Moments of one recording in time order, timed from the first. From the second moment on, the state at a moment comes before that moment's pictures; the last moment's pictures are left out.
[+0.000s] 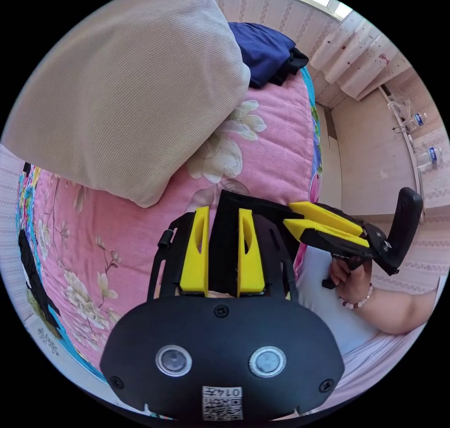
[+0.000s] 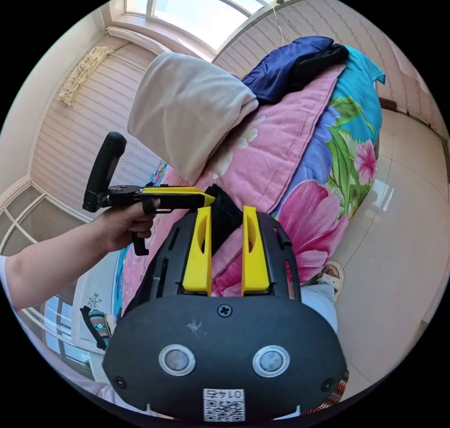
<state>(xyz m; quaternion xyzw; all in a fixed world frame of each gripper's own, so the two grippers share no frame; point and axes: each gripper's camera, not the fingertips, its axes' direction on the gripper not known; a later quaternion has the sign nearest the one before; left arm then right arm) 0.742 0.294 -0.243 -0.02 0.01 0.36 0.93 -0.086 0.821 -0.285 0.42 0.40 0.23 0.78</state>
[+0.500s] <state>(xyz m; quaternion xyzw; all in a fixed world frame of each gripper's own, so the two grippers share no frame) 0.711 0.367 -0.324 0.05 0.01 0.38 0.92 -0.108 0.817 -0.299 0.44 0.35 0.24 0.79</state>
